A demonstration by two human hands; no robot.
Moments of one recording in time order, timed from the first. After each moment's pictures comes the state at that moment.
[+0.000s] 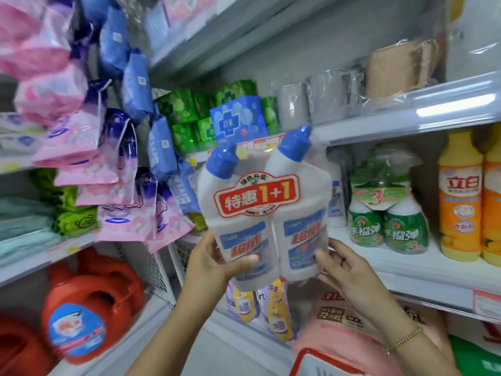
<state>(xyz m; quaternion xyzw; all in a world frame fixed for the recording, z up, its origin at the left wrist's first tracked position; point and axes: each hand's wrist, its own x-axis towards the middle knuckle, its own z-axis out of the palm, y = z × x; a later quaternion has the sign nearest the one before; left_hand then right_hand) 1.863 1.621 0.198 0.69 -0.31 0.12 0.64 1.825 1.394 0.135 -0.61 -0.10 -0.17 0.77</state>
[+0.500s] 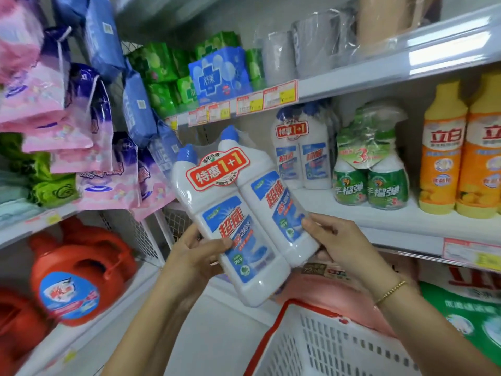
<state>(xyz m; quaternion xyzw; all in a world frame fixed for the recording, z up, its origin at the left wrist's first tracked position) 1.840 1.632 0.172 0.64 -0.18 -0.07 0.75 1.800 1.401 0.140 -0.65 0.00 -0.15 0.74</state>
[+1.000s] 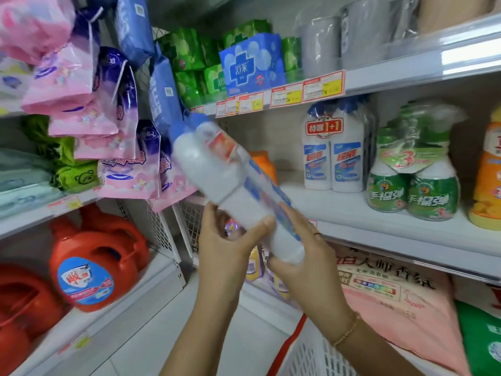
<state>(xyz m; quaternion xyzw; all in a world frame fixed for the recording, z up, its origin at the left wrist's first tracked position) 1.838 1.612 0.177 0.60 -0.18 0.16 0.76 1.826 1.496 0.126 -0.76 -0.08 -0.34 0.55</state>
